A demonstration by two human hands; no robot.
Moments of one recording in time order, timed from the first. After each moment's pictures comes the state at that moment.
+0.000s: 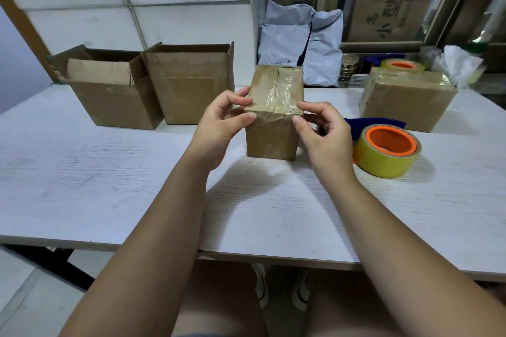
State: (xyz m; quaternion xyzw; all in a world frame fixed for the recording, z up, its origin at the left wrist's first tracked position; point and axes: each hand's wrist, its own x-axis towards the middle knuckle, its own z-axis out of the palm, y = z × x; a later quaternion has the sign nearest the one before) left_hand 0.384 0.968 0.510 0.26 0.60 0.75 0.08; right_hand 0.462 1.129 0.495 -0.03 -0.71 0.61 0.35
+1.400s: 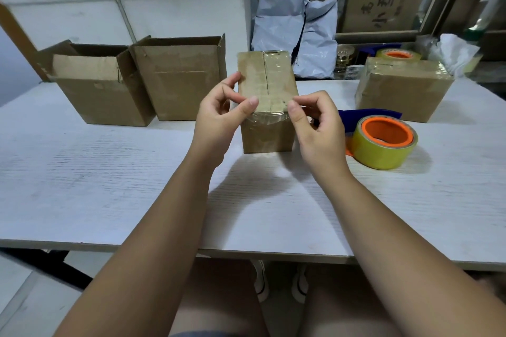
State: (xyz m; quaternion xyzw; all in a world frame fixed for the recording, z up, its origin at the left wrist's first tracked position) left_hand 0.391 0.980 0.509 0.26 0.63 0.73 -0.03; right_hand 0.460 1.127 0.493 -0.03 -0.74 0.56 0.37
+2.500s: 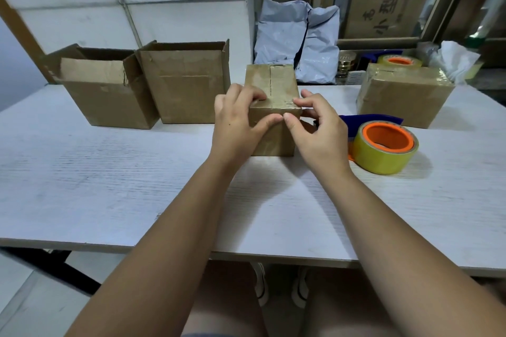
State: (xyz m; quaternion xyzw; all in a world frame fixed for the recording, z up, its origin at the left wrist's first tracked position) left_hand 0.387 1.000 0.497 0.31 0.80 0.40 -0.31; right_hand 0.453 1.133 0.493 -0.03 -0.80 0.46 0.39
